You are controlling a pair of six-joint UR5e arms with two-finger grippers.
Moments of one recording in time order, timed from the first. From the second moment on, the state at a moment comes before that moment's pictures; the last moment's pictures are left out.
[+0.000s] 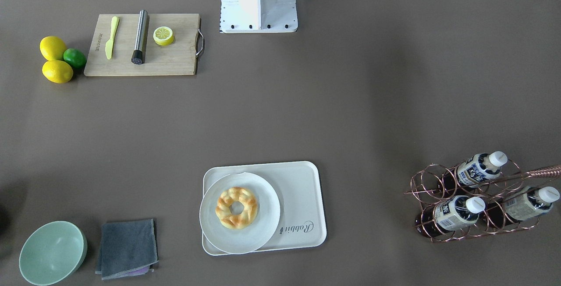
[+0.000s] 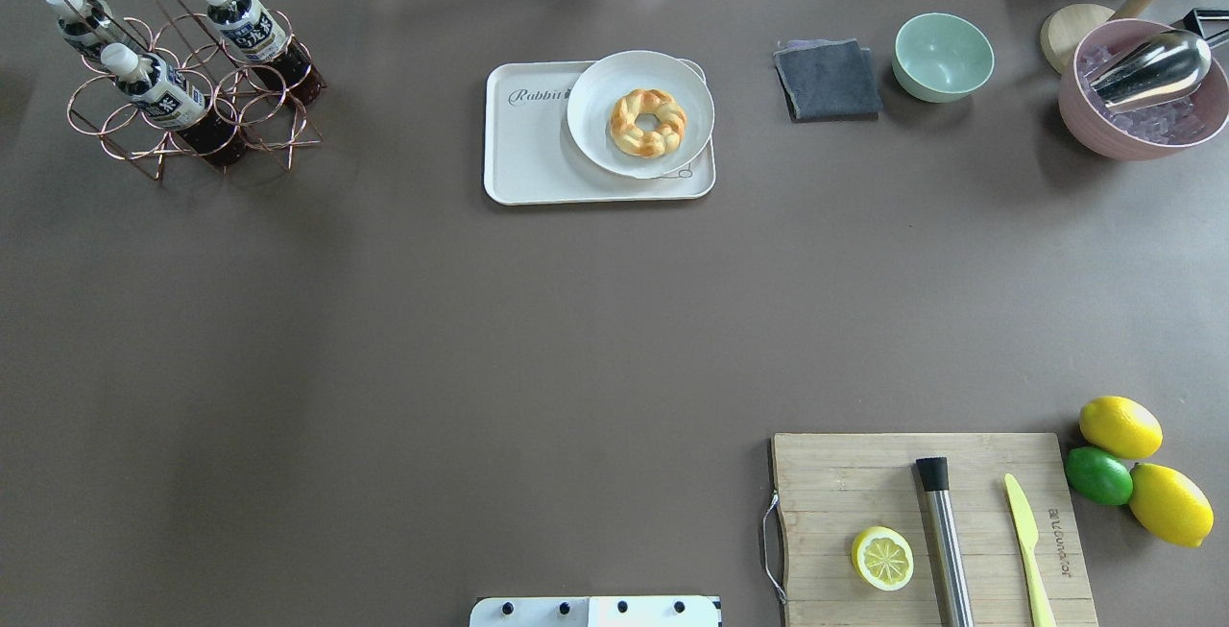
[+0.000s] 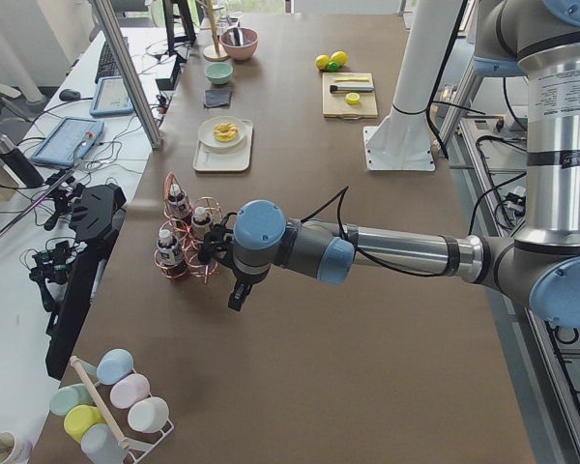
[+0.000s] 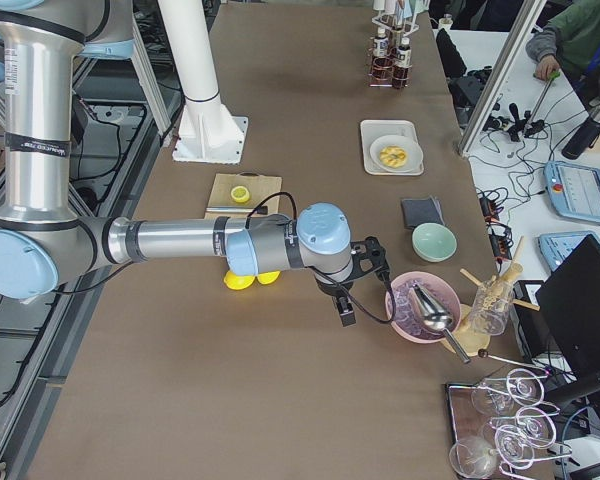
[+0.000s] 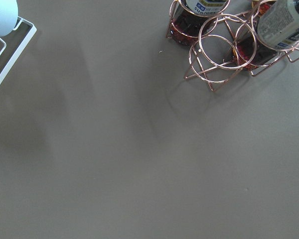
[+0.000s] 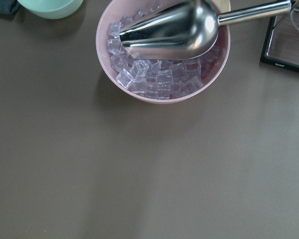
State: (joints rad) left arm -1.59 -1.48 -1.76 -1.80 -2.49 0.10; right arm 1.62 -1.68 1.77 -1.43 2.41 -0.16
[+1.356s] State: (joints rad) left arm -1.19 -1.50 -1.79 -2.57 -2.06 -0.77; right arm 1.08 -1.40 1.81 -0.94 2.20 0.71
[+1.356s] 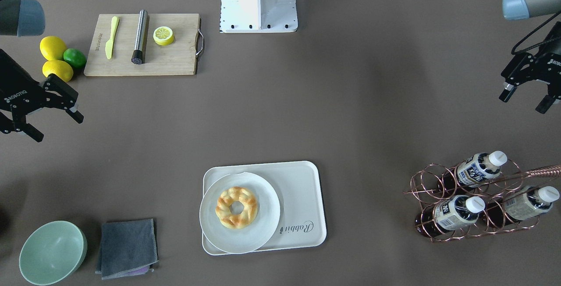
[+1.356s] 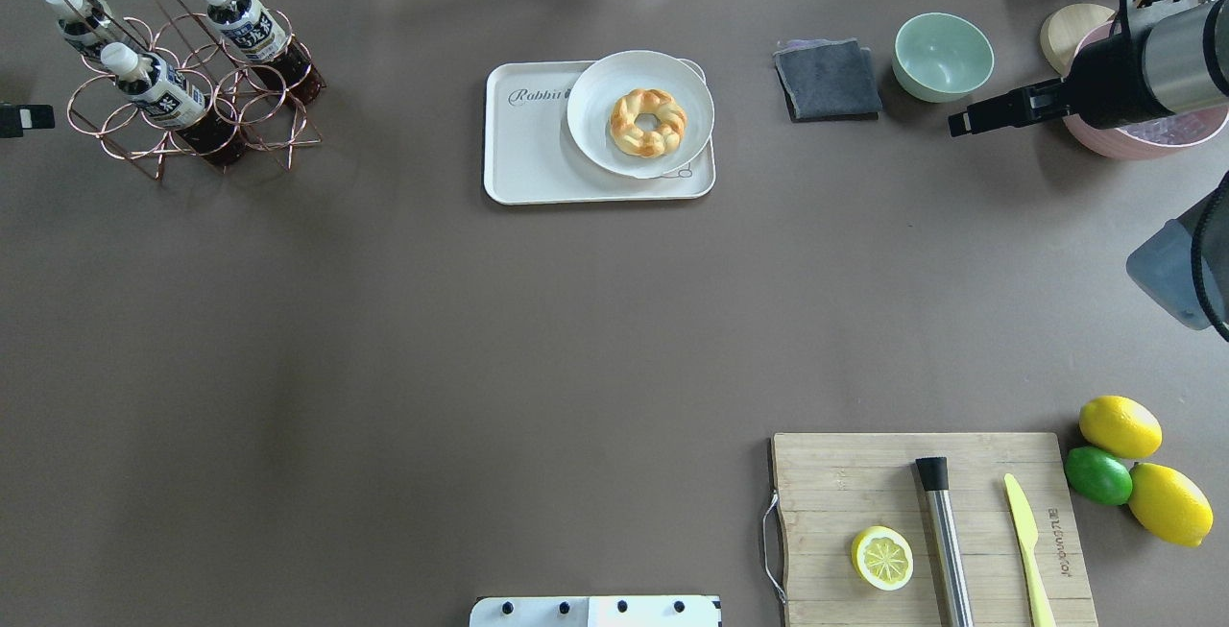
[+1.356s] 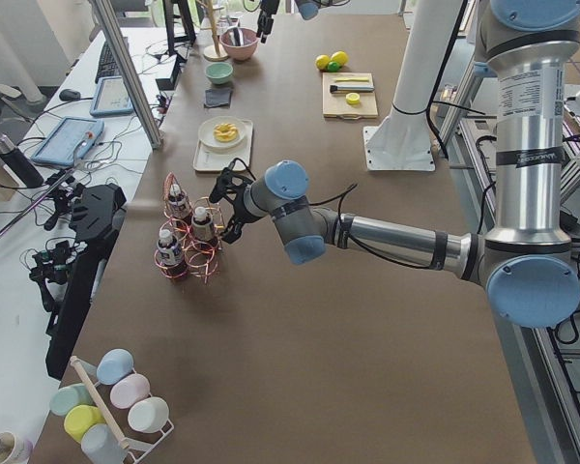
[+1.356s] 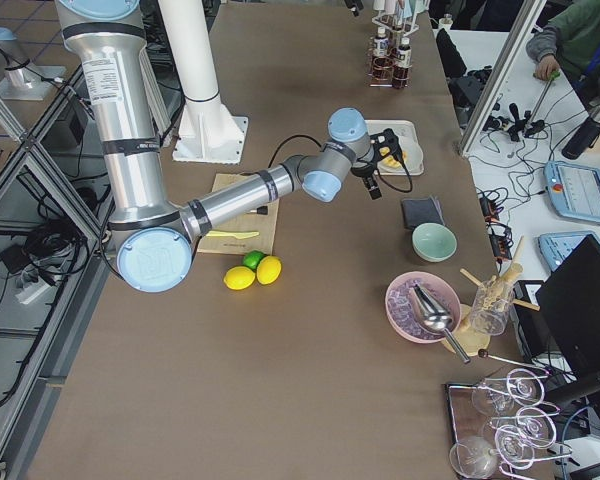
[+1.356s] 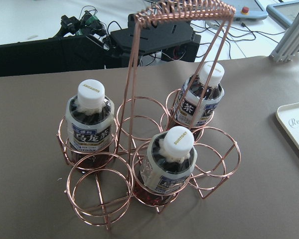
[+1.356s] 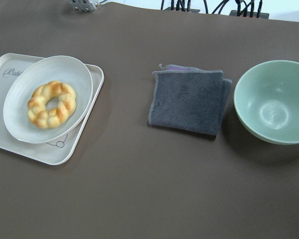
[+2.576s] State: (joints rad) left arm -1.05 -1.69 -1.63 -2.58 -1.69 -0.79; right arm 1.02 -1.39 1.82 -0.94 2.11 0.72
